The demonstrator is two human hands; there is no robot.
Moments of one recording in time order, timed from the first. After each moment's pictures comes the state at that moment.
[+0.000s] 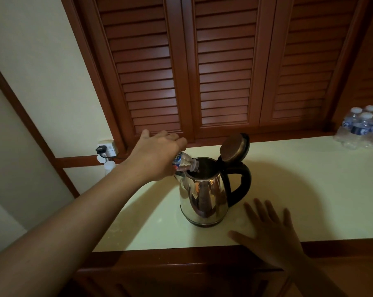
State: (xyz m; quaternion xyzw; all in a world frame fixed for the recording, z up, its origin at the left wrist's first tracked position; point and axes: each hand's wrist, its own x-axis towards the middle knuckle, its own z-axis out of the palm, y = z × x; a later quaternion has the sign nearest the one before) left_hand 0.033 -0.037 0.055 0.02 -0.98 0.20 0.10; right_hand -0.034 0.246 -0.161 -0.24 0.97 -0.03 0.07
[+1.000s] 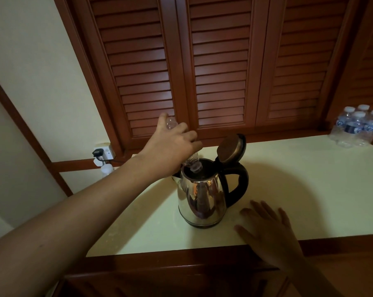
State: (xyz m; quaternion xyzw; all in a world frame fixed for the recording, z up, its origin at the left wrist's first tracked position) left_hand 0.017 -0.021 0.061 -0.11 -0.93 0.31 0.16; right_hand -0.030 0.251 -0.163 -0.25 0.96 -0.10 0.00
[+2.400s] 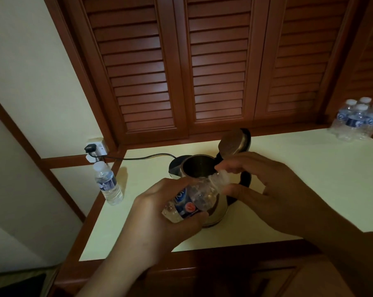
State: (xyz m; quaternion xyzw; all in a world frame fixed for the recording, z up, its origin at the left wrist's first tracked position) left_hand 0.127 0.006 -0.014 0.00 -0.91 -0.35 0.24; right_hand 0.004 0.221 0.008 -0.46 0.78 -0.41 -0.08
